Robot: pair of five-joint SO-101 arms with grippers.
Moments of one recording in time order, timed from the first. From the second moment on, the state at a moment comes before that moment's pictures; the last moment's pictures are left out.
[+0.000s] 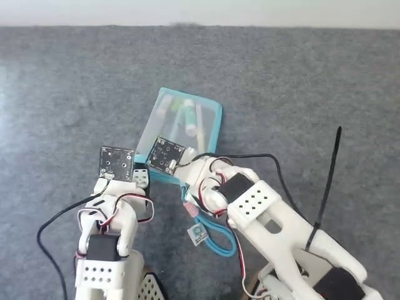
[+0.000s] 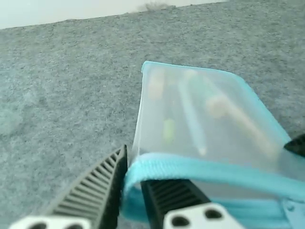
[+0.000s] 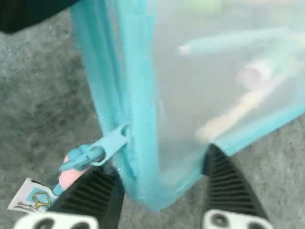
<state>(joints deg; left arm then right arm) -2.6 -93.7 92.3 45.4 0.4 -44.2 -26.3 48.5 45.0 25.5</state>
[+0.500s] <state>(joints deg) -2.4 -94.5 80.6 55.7 0.5 -30.6 -24.9 39.3 44.7 16.0</state>
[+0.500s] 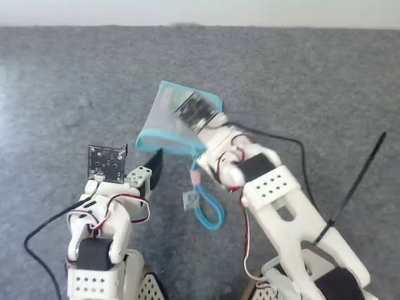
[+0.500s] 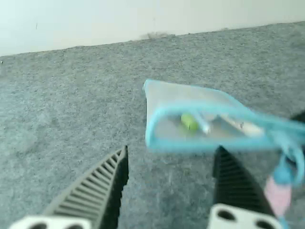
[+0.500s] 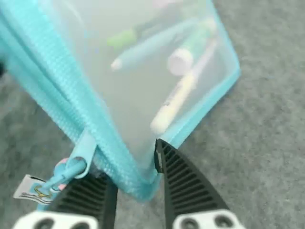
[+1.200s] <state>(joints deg) 10.6 -94.5 87.0 51.5 -0.7 -32.3 -20.2 25.6 58.5 10.5</state>
